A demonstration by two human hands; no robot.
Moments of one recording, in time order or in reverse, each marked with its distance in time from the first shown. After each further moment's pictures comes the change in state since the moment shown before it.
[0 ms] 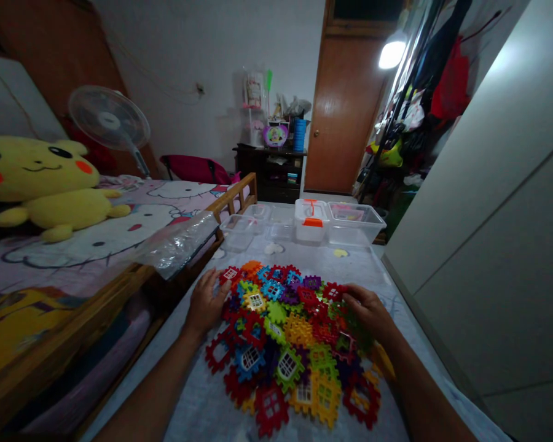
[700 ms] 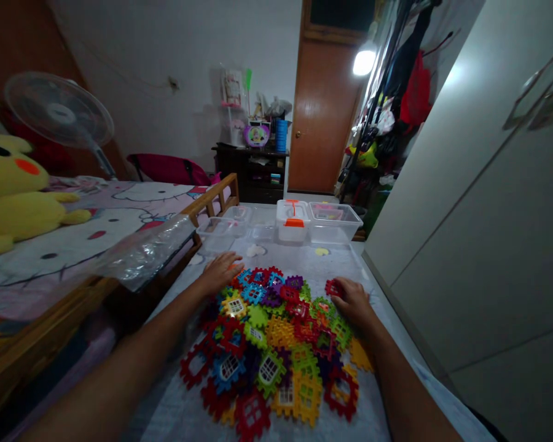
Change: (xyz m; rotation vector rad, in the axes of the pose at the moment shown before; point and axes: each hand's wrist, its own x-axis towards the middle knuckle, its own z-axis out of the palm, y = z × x) left_hand 0.087 0.046 0.034 0.129 -0.555 0.199; right_hand 0.006 0.039 -0.014 -0.608 0.146 0.183
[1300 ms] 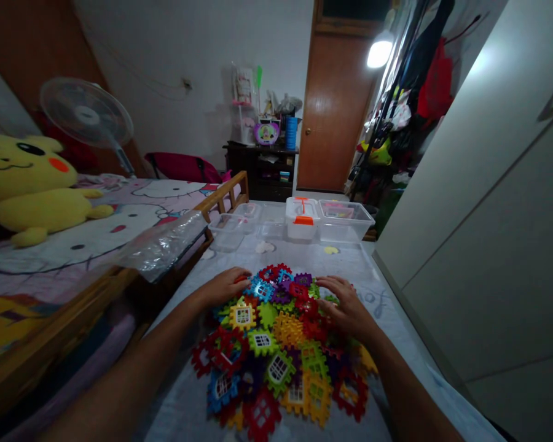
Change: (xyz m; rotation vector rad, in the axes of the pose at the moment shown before) left_hand -0.039 0.007 -0.002 -0.154 -0.167 0.091; right_hand -0.021 -0.057 -0.012 0.213 -0.075 -0.404
